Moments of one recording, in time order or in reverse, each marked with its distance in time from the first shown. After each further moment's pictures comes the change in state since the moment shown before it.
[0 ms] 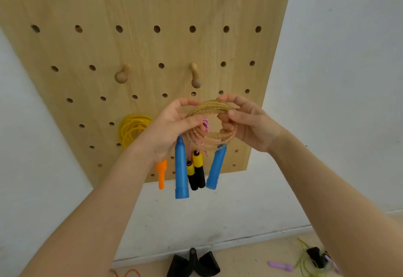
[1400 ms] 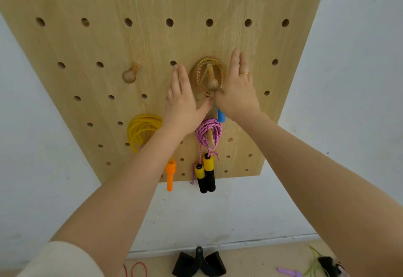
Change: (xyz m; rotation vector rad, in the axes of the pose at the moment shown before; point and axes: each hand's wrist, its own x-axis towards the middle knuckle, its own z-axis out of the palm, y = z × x) left_hand 0.079 -0.022 -0.021 1.073 0.427 0.204; right_hand 0.106 0.004 0.007 -1.412 0.655 -0.019
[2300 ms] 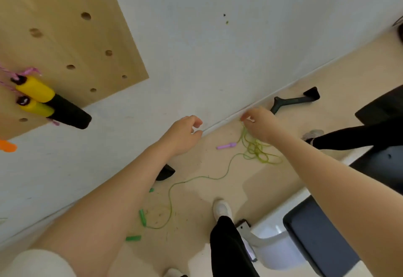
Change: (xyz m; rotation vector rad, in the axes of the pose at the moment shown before) left_hand -0.201 0.050 0.323 -0.087 -1.140 -0.042; right_hand -0.283 0.397 0.003 -0.098 -0.559 0.715
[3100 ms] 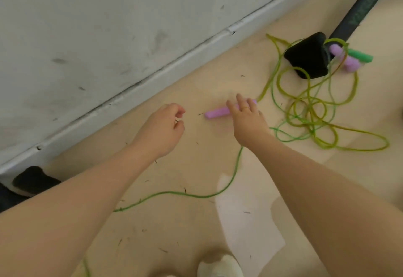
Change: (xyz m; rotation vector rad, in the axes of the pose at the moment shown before) left_hand 0.409 -0.337 0.430 0.042 -0.041 -0.160; right_hand 0.366 0.353 0.517 -0.318 -0.240 0.122
